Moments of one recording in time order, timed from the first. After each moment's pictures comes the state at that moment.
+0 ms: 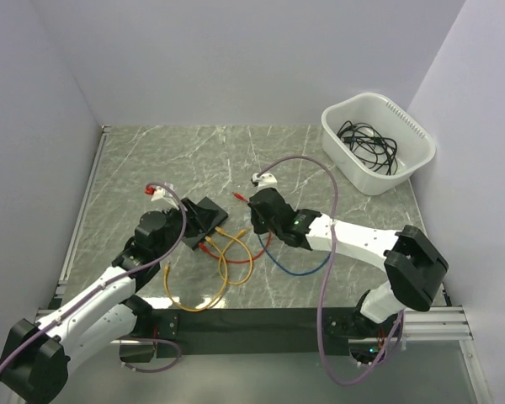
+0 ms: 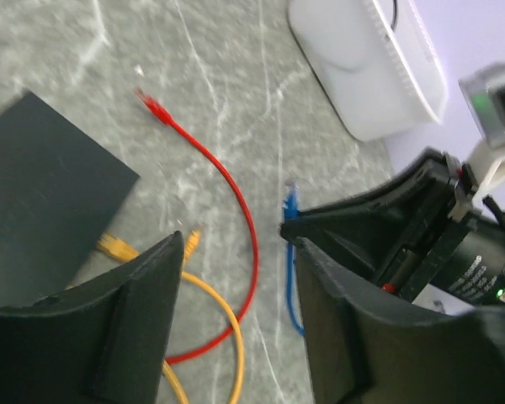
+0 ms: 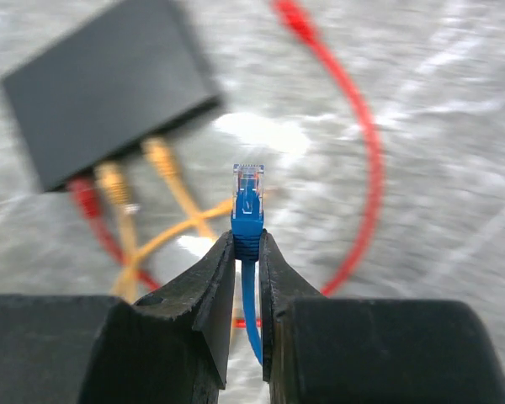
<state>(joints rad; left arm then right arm) -0.51 0.81 0.35 0.26 0.05 -0.78 0.92 1.51 0.96 -0.14 0.28 0.47</state>
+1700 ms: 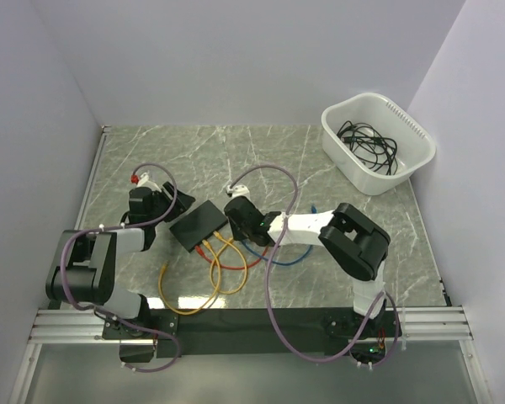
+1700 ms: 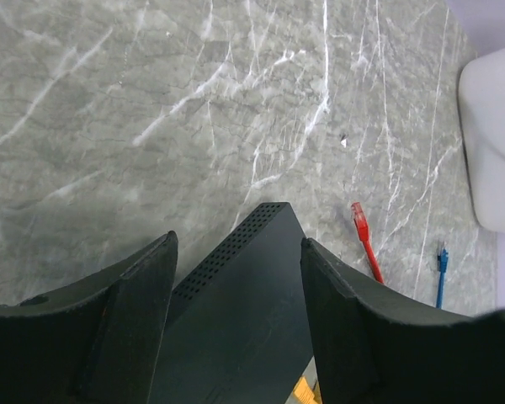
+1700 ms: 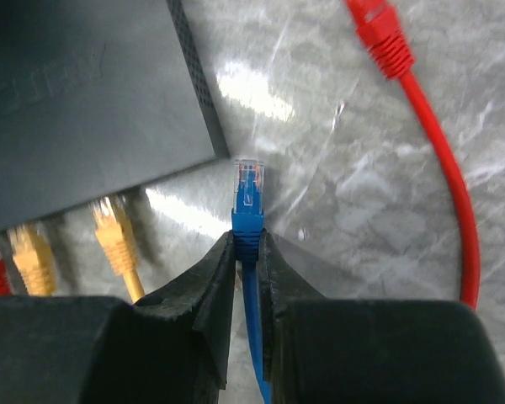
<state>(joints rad) -0.06 1.47 0.45 0.57 0.28 -0.71 0.95 1.92 1.11 -0.01 0.28 0.47</state>
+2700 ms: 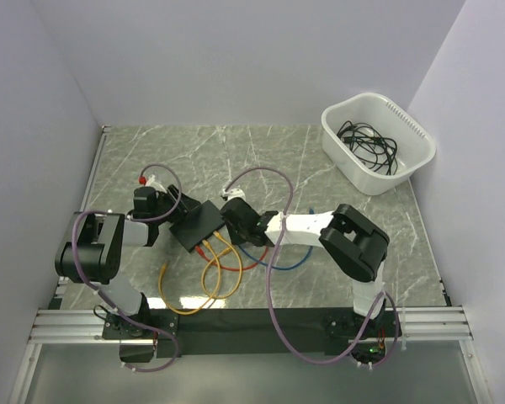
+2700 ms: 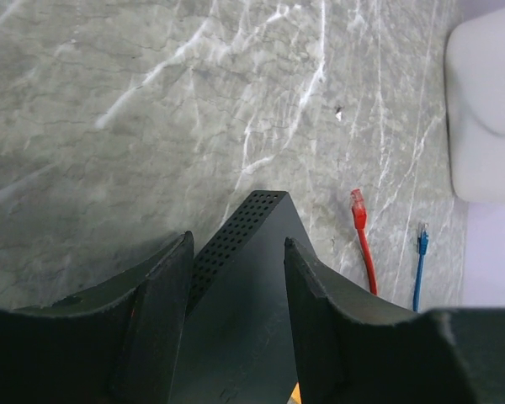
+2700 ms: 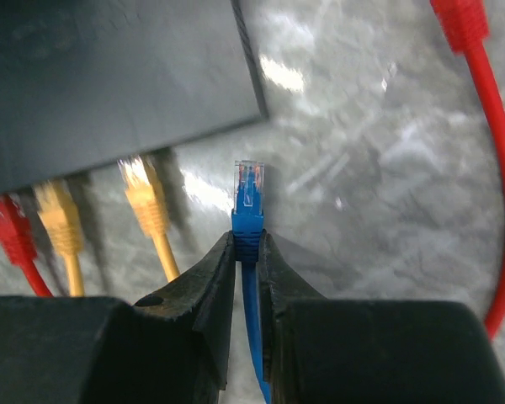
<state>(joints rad) -0.06 1.64 0.49 0.65 0.41 -0.76 0.97 1.90 1.13 -0.11 0.22 0.48</state>
